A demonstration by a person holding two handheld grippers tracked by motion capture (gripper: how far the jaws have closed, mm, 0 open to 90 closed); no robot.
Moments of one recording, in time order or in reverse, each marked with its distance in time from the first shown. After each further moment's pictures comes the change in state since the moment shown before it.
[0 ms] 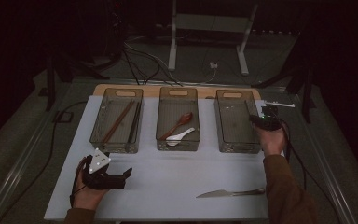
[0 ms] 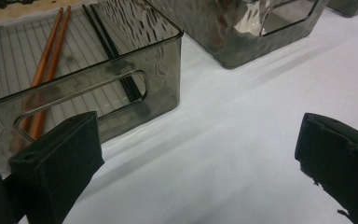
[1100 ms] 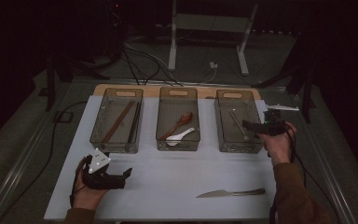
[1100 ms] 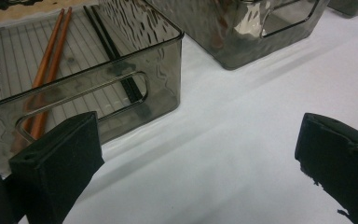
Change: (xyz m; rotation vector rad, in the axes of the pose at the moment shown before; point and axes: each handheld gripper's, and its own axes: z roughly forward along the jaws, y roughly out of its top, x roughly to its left) left arm 0.000 0.000 0.000 -0.002 0.003 -0.001; right arm 0.008 -0.009 -0.032 -0.011 0.056 -0.122
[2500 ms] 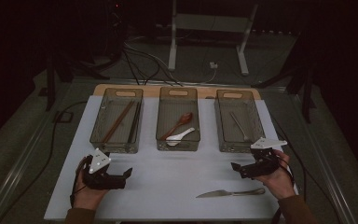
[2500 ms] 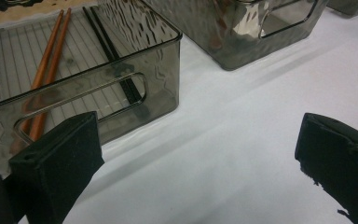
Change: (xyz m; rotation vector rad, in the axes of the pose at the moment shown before) left arm -0.001 0.001 0.000 0.001 -0.001 0.002; right arm 0.058 -0.084 -0.051 0.112 0.233 -0.361
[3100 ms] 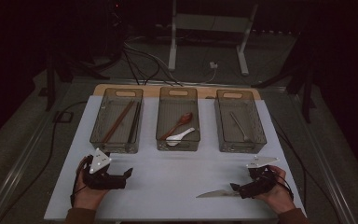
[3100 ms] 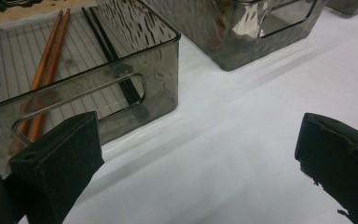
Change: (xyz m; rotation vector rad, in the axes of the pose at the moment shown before) left arm -0.001 0.001 0.000 0.001 -0.001 0.003; right arm 0.019 -0.045 0.011 0.114 0.061 -0.066
